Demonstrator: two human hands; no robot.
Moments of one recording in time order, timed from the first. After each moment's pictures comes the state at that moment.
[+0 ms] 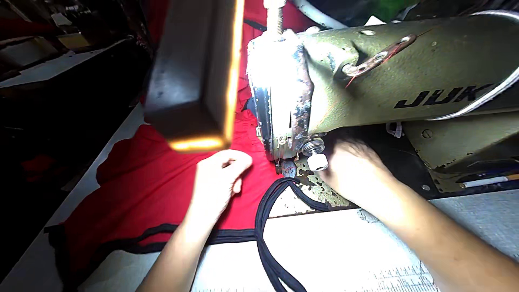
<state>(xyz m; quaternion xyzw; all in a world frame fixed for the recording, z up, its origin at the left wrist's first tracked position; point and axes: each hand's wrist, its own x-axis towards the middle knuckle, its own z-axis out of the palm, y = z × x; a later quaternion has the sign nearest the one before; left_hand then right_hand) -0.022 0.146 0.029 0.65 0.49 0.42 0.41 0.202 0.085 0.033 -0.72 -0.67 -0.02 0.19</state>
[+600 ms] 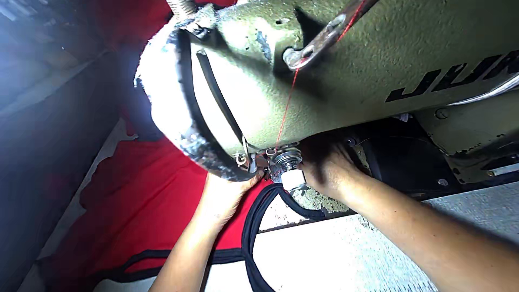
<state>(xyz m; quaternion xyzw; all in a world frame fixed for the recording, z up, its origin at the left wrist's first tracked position) -0.001 0.169 -0.006 0.74 0.38 0.39 0.40 0.201 0.104 0.004 -0.61 -0.69 0.01 0.39</state>
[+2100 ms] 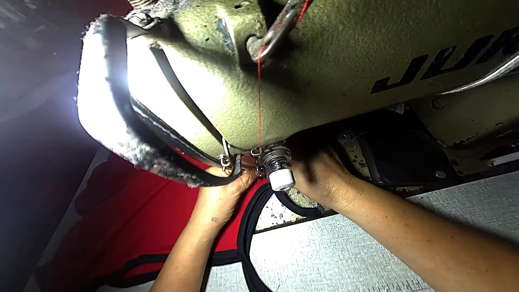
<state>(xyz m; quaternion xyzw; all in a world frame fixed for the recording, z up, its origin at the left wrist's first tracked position) 0.005 0.162 0.000 0.75 0.41 0.37 0.37 0.192 0.106 -0.004 -0.56 -0.70 -0.05 0.44</state>
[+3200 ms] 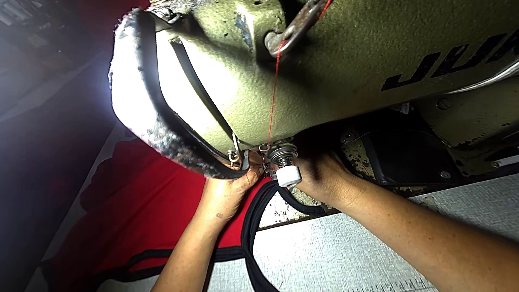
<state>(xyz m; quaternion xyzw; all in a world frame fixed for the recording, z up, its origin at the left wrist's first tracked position) 0.006 0.163 0.001 0.76 0.41 0.36 0.35 0.190 0.108 -0.012 -0.56 -0.70 -0.07 0.44</state>
